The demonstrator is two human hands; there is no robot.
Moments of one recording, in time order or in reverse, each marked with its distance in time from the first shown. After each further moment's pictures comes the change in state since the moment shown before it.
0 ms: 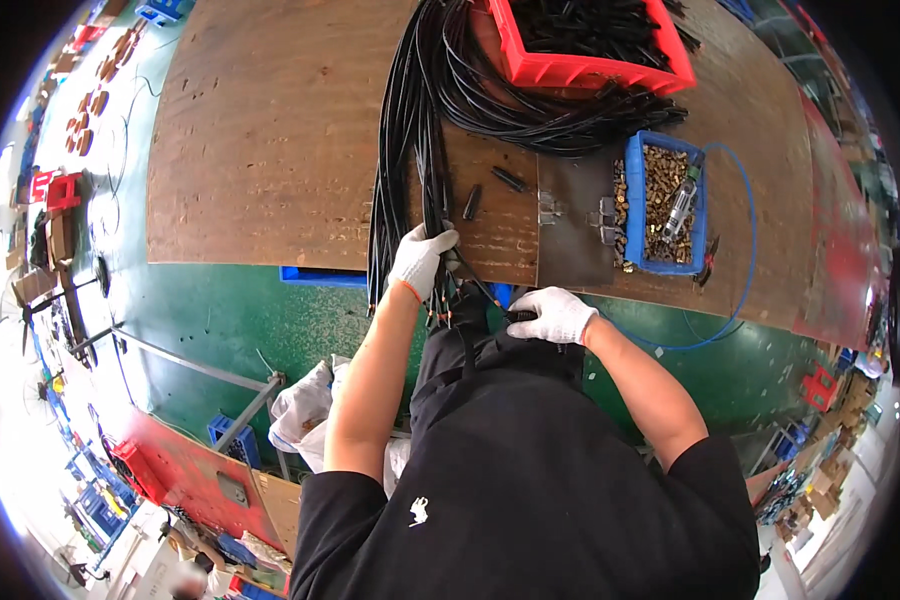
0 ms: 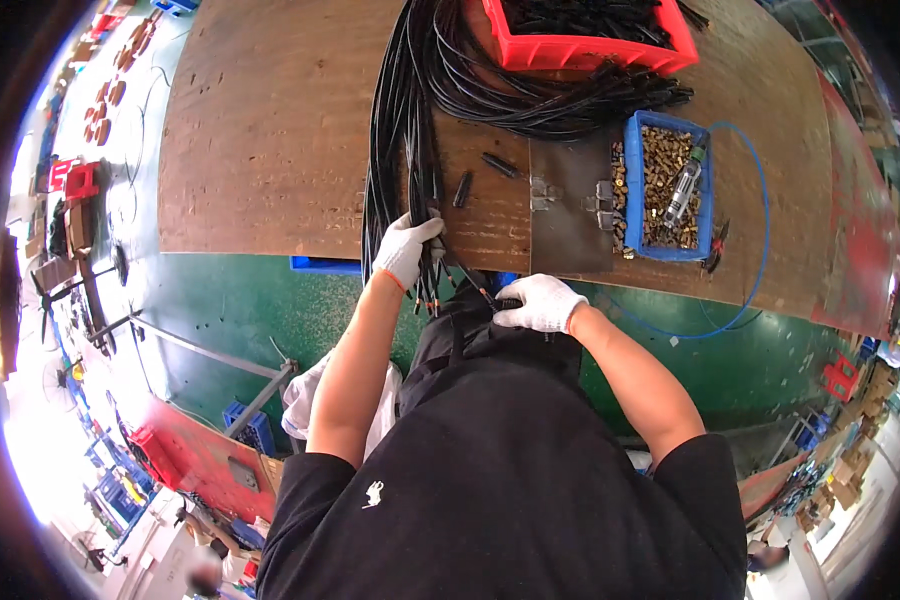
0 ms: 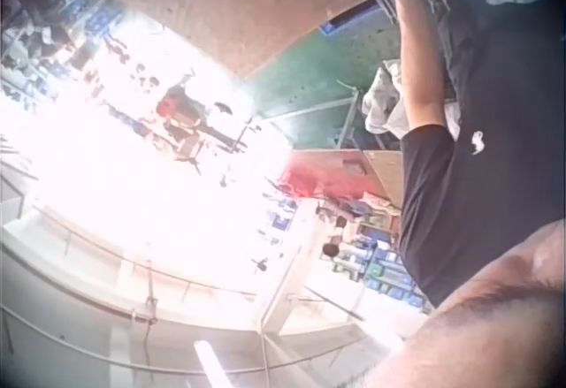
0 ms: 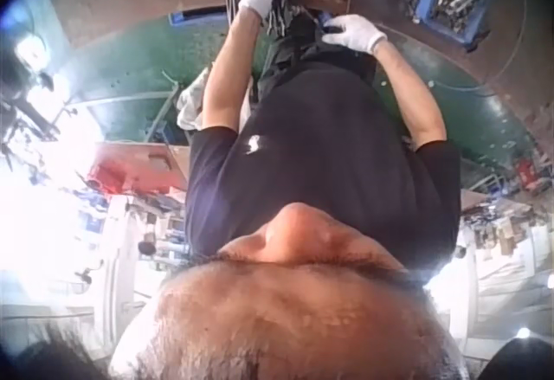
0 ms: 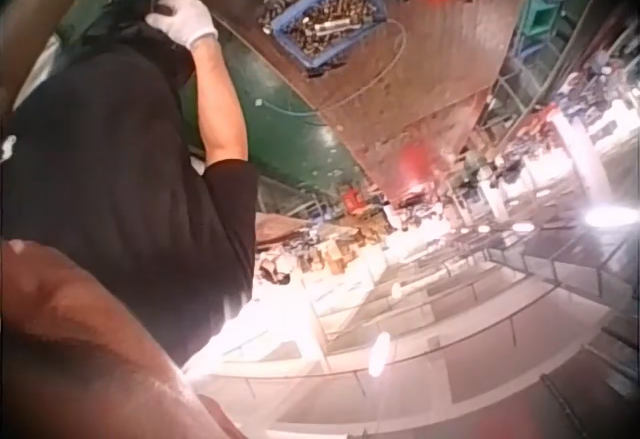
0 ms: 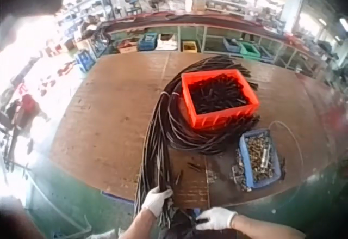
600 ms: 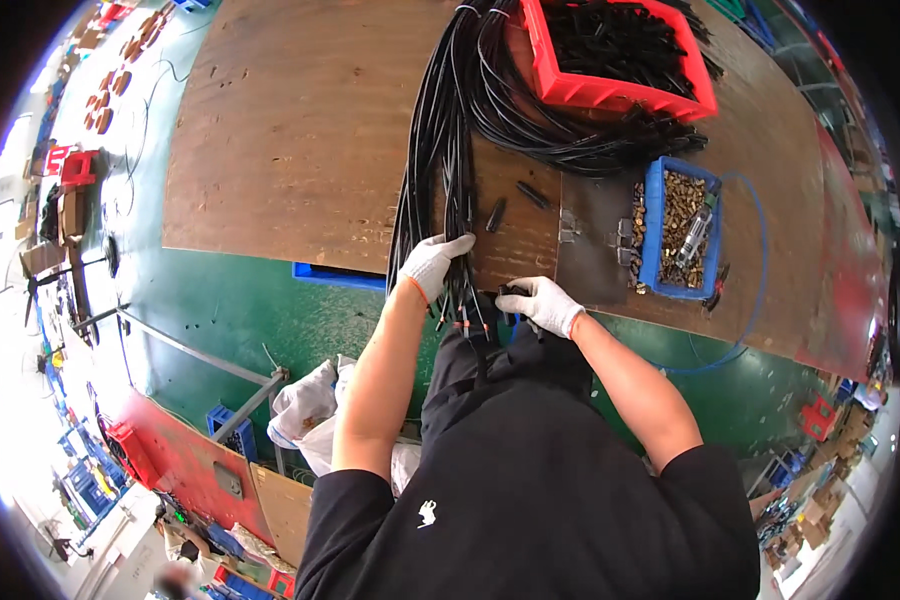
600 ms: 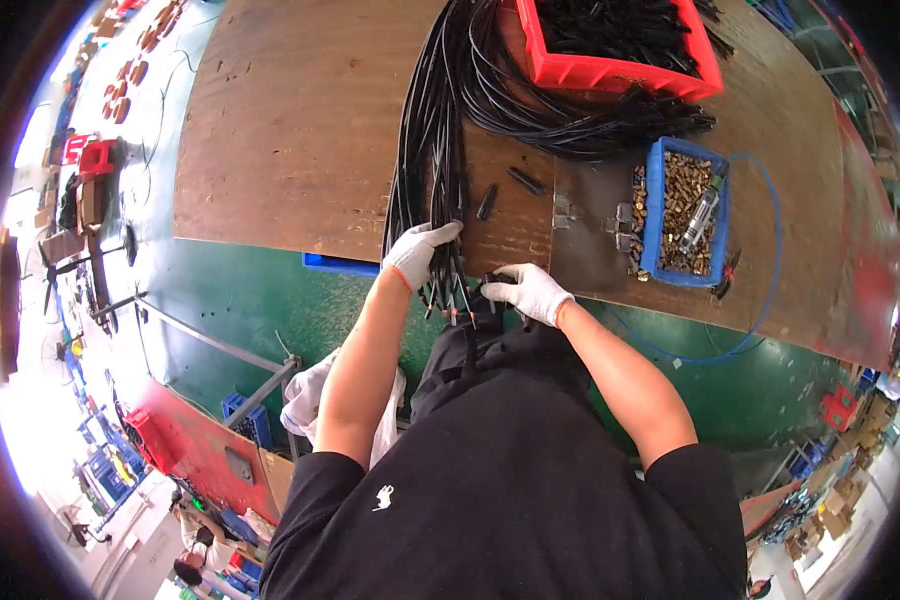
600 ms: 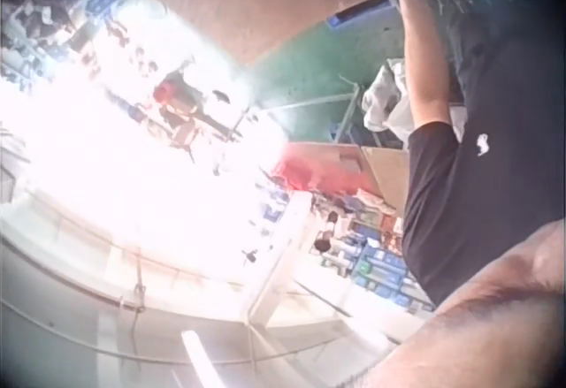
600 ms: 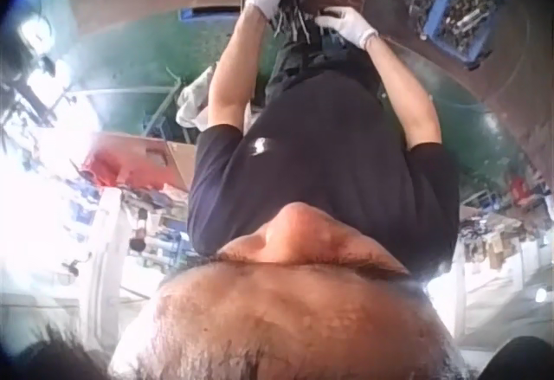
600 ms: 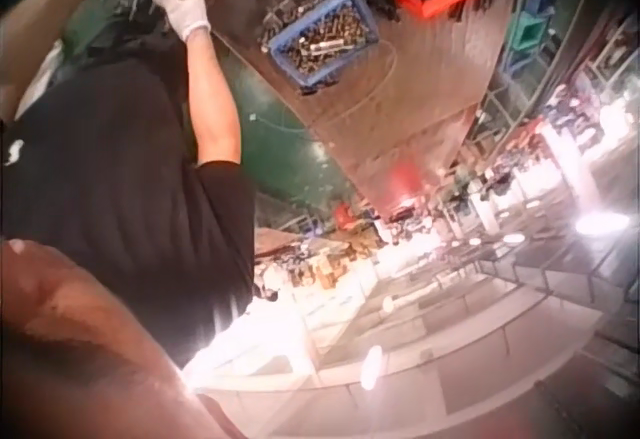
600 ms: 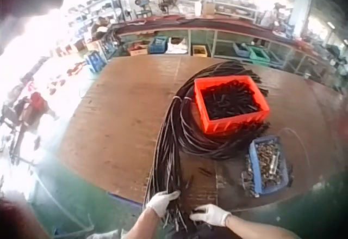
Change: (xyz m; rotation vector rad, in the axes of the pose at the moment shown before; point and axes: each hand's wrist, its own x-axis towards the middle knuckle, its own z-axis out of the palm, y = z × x) left_hand 0.002 0.018 -0.016 -0.054 -0.046 -0.141; right_hand 0.054 -0.022 0.003 0.597 0.093 0.144
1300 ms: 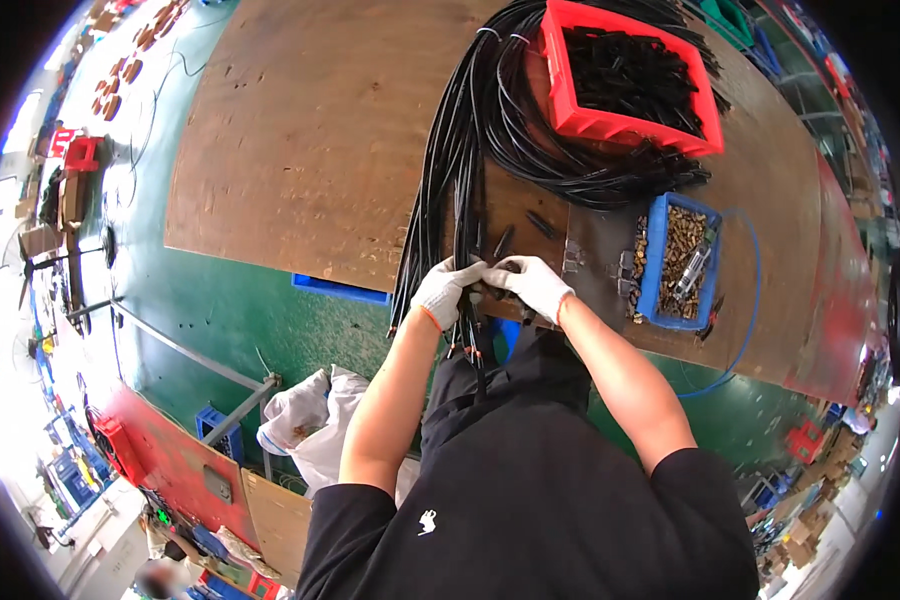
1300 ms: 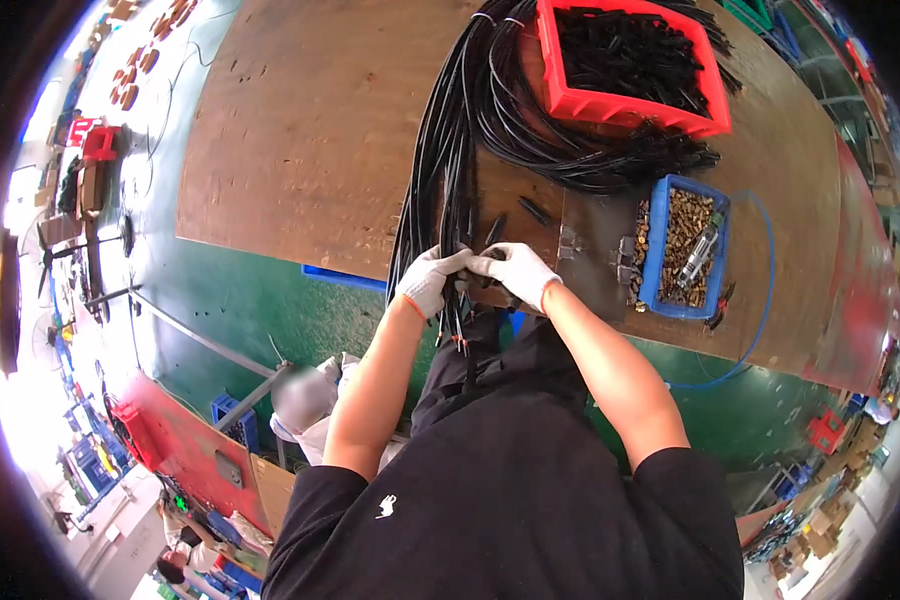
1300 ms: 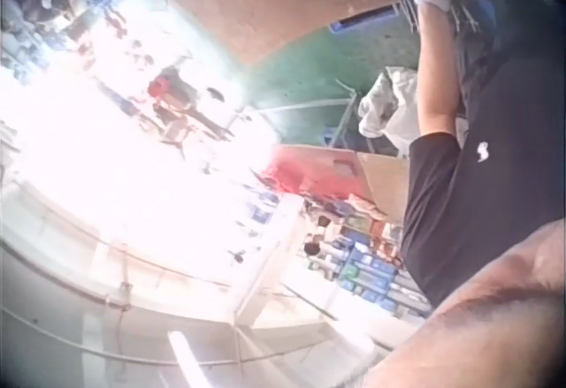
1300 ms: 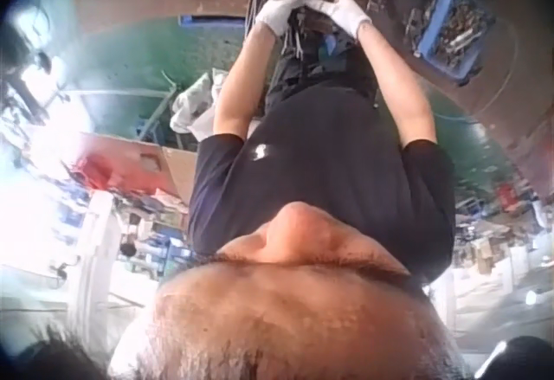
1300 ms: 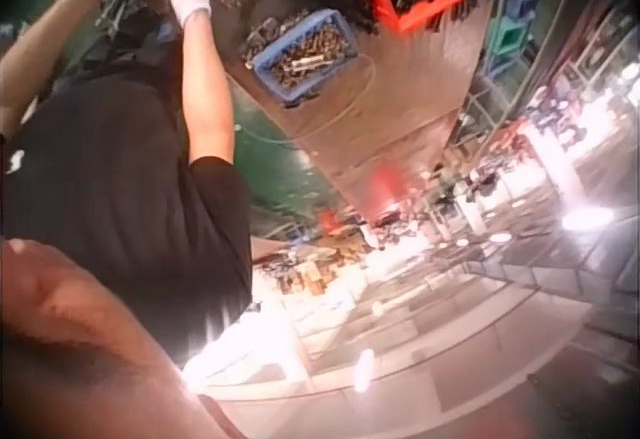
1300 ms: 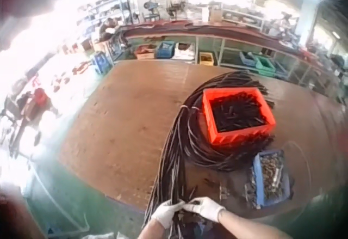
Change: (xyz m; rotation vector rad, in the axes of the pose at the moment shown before) left_hand 0.004 -0.014 0.002 -0.135 -0.055 0.087; right_hand 0.053 -0.060 -0.013 0.068 0.051 -0.035
